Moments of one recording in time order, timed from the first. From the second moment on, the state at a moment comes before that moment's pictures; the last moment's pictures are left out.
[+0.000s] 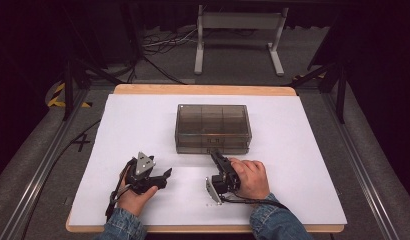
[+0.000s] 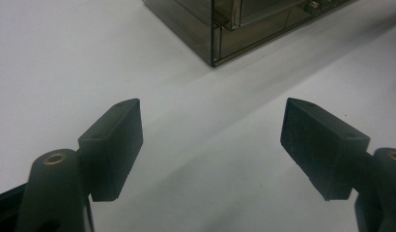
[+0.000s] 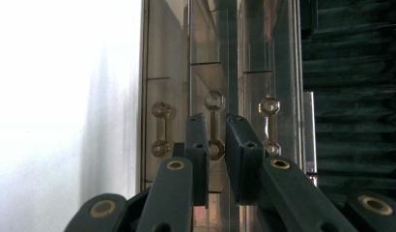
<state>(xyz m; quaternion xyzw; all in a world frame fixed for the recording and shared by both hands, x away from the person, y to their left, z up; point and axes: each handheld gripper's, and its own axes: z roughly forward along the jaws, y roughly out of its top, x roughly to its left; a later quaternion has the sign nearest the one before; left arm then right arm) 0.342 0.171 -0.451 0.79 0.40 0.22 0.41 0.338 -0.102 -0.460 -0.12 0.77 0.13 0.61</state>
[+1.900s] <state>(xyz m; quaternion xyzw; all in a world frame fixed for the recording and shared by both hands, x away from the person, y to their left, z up) 0.341 0.169 -0.451 0.79 0.40 0.23 0.40 0.322 -0.166 -0.425 0.00 0.83 0.31 0.46</state>
